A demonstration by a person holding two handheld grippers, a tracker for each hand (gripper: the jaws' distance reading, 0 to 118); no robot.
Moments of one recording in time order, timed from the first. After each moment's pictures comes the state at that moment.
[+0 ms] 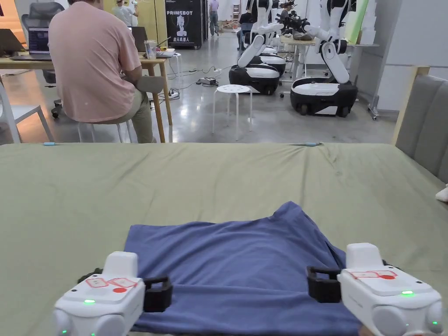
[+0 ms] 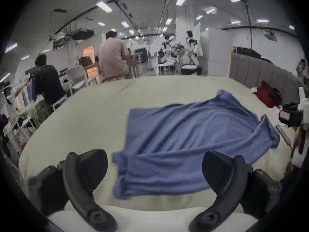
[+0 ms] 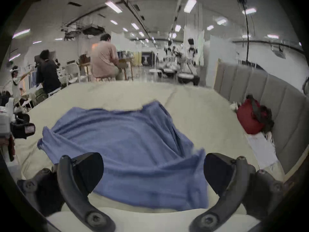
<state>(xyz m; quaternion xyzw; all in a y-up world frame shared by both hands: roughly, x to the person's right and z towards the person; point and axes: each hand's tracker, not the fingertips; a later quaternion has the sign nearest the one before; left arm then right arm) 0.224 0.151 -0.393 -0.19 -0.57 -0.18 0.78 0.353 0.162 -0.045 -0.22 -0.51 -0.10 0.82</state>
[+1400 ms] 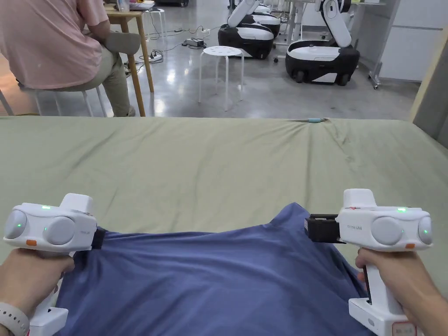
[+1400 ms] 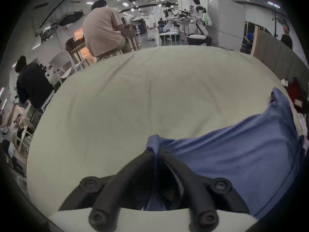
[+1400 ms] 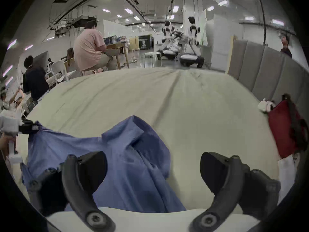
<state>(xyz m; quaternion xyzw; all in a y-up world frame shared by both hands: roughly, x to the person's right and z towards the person) 0.472 0.123 -0.538 -0.29 -0.52 -0.30 0.74 0.659 0.113 -0.080 -0.31 -0.48 -0.24 0.79</state>
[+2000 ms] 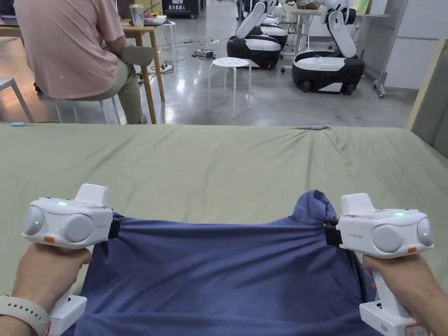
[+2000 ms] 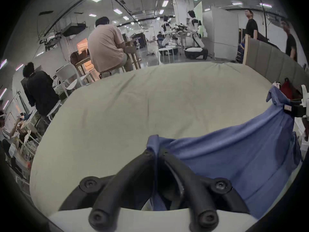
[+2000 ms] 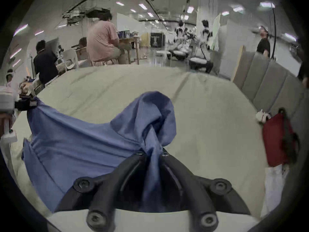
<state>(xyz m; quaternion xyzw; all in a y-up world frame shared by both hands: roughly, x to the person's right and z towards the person) 0.403 0.172 -0.502 -0.23 -0.54 -0.27 0.76 0.568 0.160 -0.053 -0.32 -0.46 -0.13 0.82</state>
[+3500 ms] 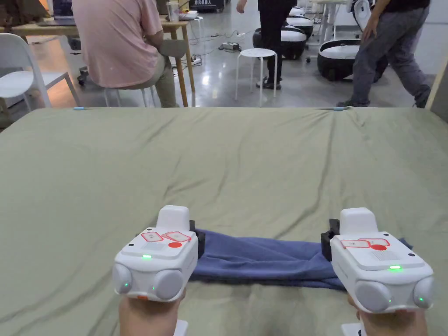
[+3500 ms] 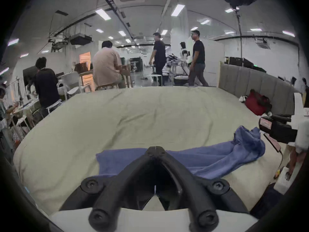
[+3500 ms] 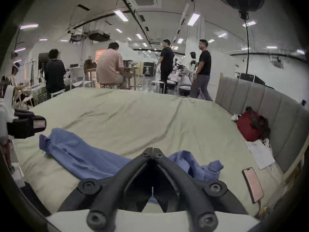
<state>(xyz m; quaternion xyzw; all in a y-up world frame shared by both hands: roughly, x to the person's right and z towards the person) 0.194 0.161 -0.369 -0.19 -0.58 -0.14 0.78 0.304 0.162 -0.076 -0.21 -0.52 -0.07 0.83</state>
